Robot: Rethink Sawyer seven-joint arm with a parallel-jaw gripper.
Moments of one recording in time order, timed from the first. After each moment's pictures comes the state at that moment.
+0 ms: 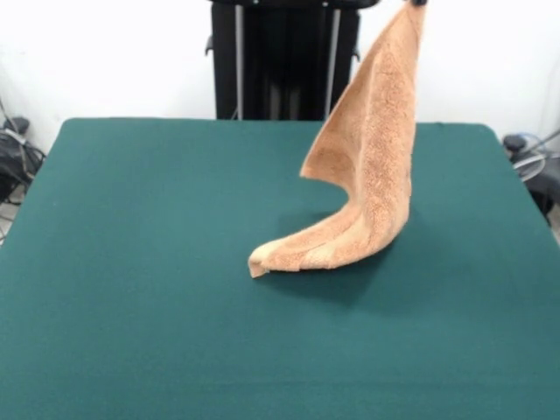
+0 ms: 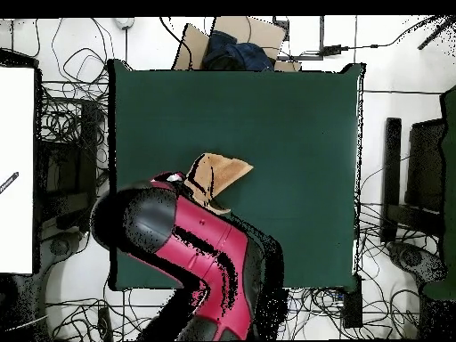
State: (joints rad) arm 0.38 -0.75 -0.69 1.66 0.55 0.84 2.21
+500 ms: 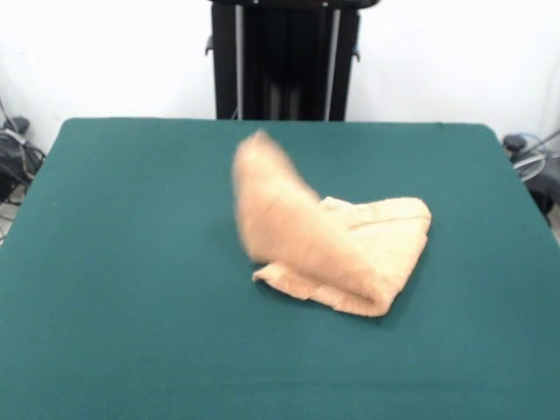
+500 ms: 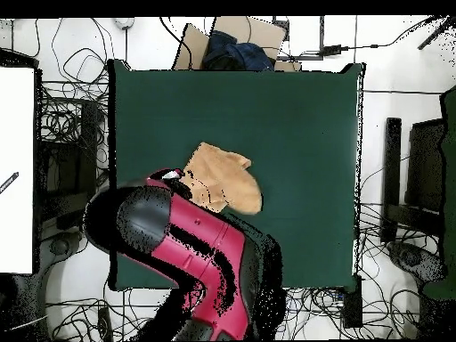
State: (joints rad) arm 0.40 -0.75 -0.70 1.64 0.55 0.84 2.22
